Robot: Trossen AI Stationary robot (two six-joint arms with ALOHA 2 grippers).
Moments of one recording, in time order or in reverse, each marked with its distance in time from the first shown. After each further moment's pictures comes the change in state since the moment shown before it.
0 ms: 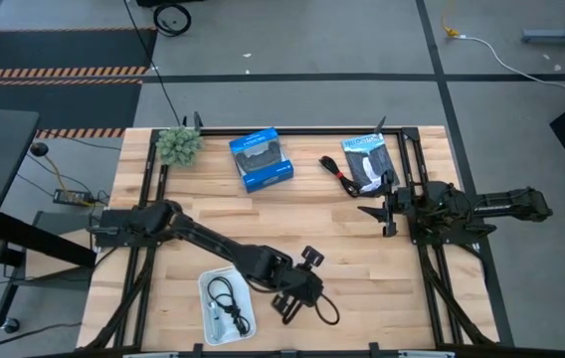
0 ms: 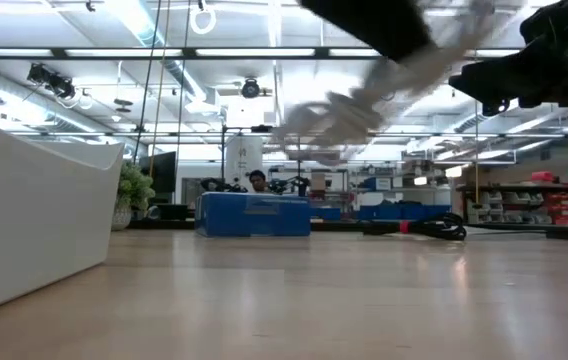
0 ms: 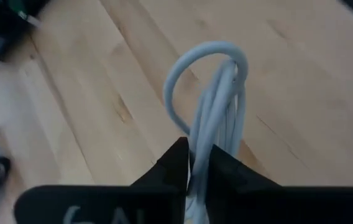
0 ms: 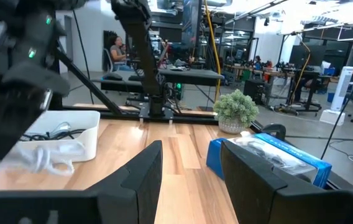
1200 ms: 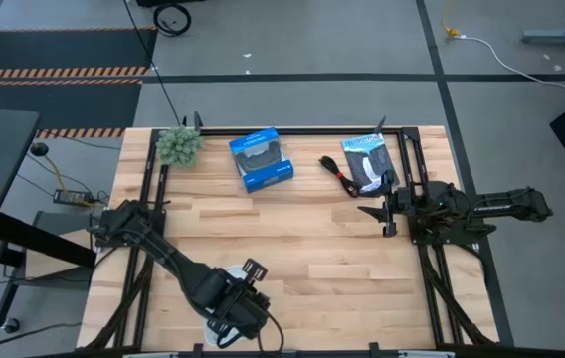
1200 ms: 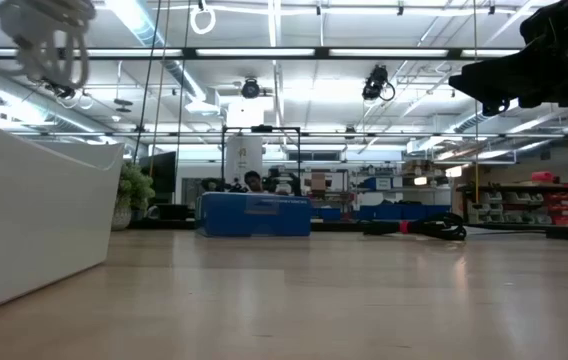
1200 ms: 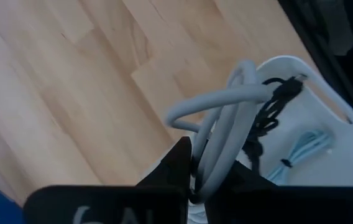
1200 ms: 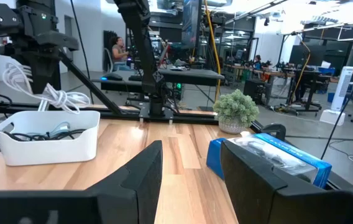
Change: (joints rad) left arm -0.232 -0.203 0.000 -0.587 0.023 -0.354; right arm 0.000 0.000 0.000 0.000 0.000 0.000
